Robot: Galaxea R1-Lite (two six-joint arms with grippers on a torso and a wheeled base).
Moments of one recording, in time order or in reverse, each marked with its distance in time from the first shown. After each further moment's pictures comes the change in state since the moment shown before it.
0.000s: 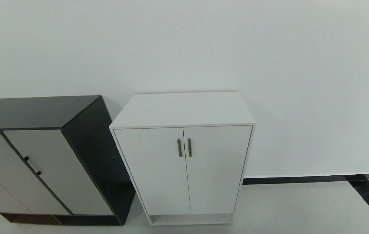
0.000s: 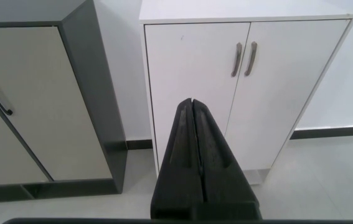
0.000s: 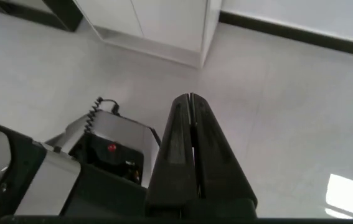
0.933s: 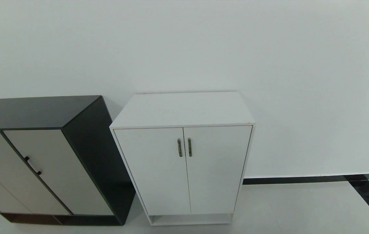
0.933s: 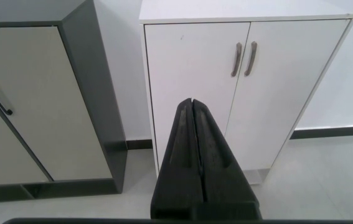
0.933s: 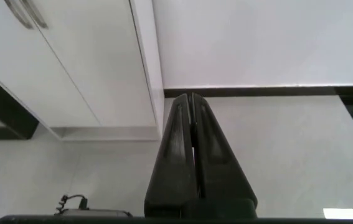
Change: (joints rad) left arm 0.000 0.000 0.000 0.000 0.000 0.000; right arm -0.340 -0.350 0.002 0.000 -0.017 0.001
